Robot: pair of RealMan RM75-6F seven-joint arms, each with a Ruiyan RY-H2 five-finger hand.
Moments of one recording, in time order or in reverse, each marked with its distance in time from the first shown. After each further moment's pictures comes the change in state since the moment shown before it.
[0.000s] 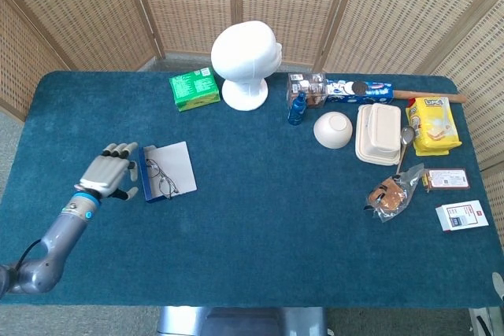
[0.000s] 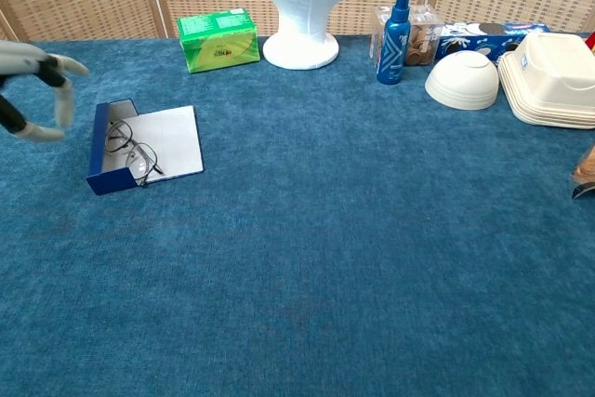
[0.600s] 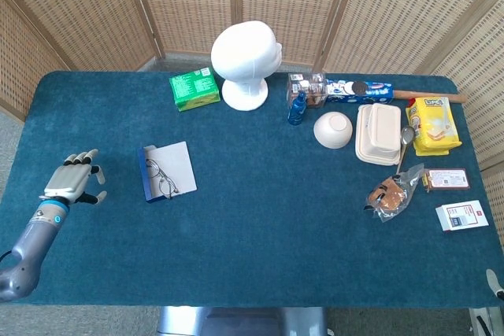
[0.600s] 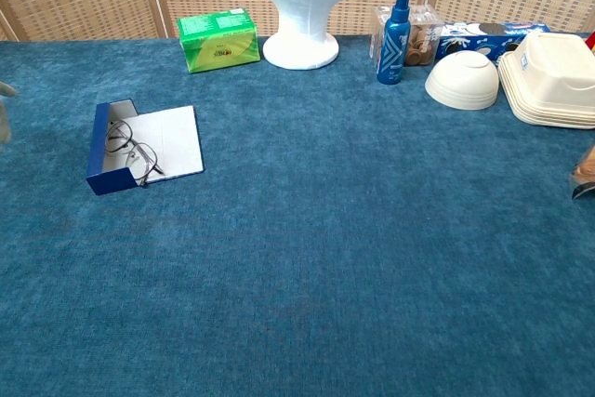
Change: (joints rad) left arm 0.104 -0.013 -0.016 0.127 -0.054 -0.074 -0.081; right arm 0.013 -0.007 -0.002 0.012 -0.002 -0.017 0.010
